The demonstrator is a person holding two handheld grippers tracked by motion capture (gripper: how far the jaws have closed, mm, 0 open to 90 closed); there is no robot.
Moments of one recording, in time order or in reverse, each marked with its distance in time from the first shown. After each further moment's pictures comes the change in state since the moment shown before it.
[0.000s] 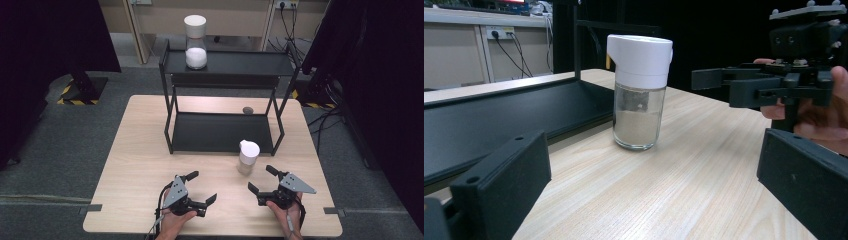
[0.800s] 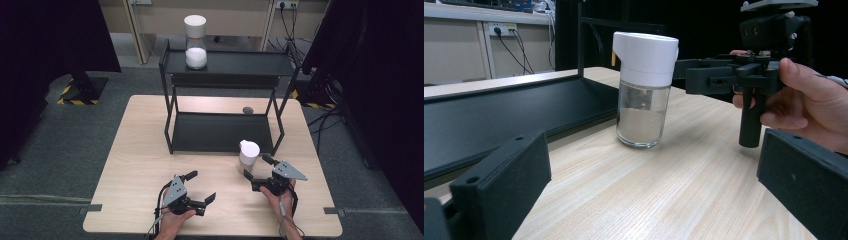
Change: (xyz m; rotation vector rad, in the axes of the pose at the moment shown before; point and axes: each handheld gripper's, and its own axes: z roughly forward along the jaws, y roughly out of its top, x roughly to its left) left arm 0.002 -0.001 -0.001 0.002 0.006 -0.017; right arm -0.006 0.013 0.034 0.008 -0.055 -0.024
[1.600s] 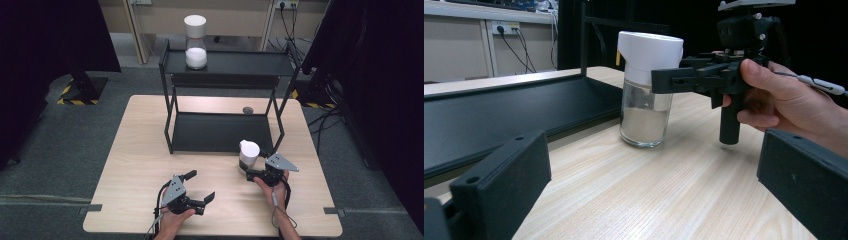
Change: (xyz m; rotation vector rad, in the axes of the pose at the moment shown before) left arm 0.001 0.000 -0.001 -0.001 0.007 -0.009; right arm -0.002 0.008 0.029 0.029 -0.028 -0.030
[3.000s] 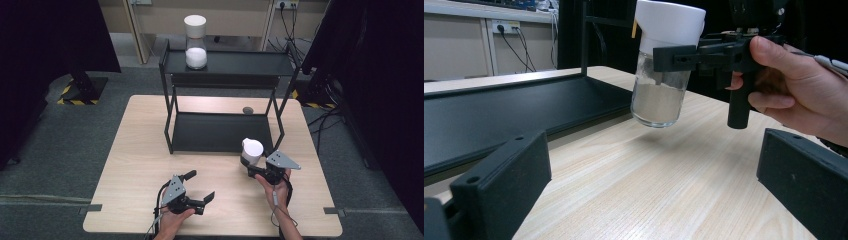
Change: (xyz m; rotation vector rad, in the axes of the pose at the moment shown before) left arm 0.001 -0.001 0.000 -0.001 0.000 -0.008; right arm 0.006 0.023 -0.009 0.004 0.004 -0.047
